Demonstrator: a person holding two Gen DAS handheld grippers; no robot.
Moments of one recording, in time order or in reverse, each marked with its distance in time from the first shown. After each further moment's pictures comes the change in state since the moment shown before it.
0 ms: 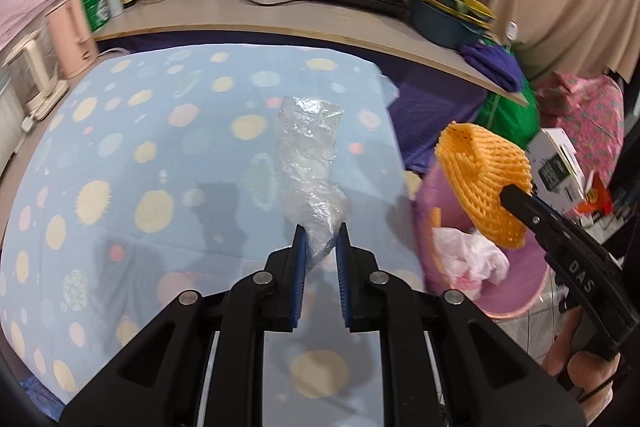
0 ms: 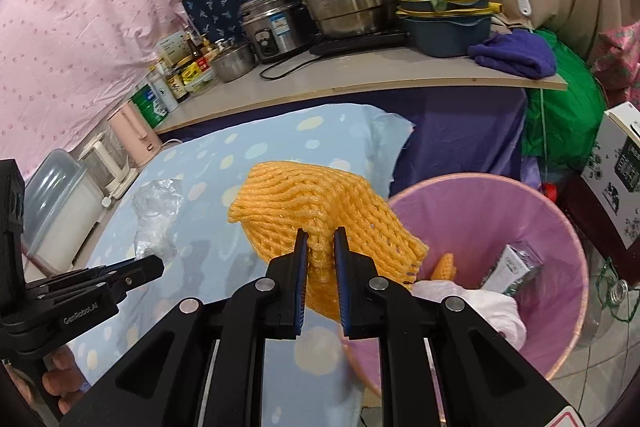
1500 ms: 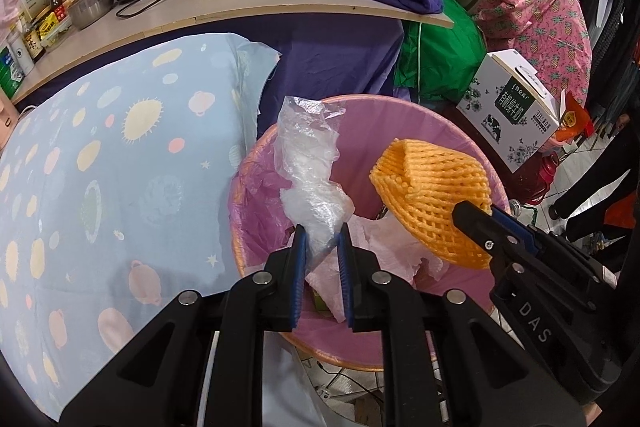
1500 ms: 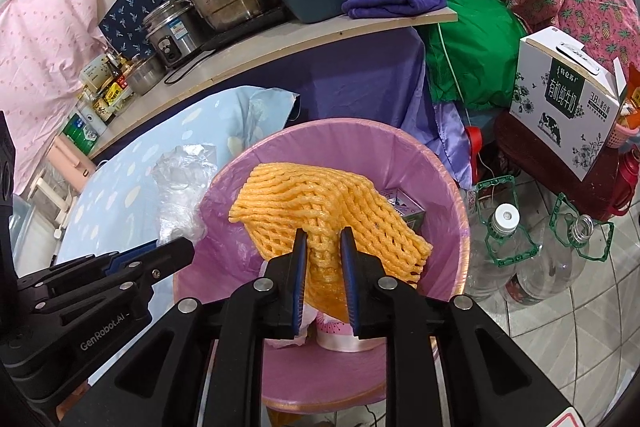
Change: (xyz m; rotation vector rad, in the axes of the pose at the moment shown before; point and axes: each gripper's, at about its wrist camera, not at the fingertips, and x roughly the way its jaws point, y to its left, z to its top) left arm 0.082 -0.161 -0.010 0.239 0.084 -0.081; right arm -0.002 -0.122 -0.036 0.183 0.051 -0.166
